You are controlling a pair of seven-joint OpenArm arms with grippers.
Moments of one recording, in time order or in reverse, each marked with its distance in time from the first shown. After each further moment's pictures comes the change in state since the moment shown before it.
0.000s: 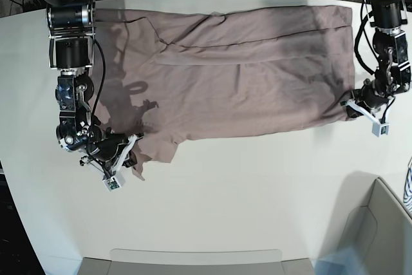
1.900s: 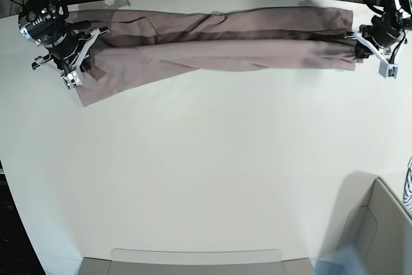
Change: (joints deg) left arm 34.5 3.5 -19.8 35.6 -0.7 -0.7 13.2; right arm -43.6 -0.4 26.3 49.3 1.1 5.8 -19.5
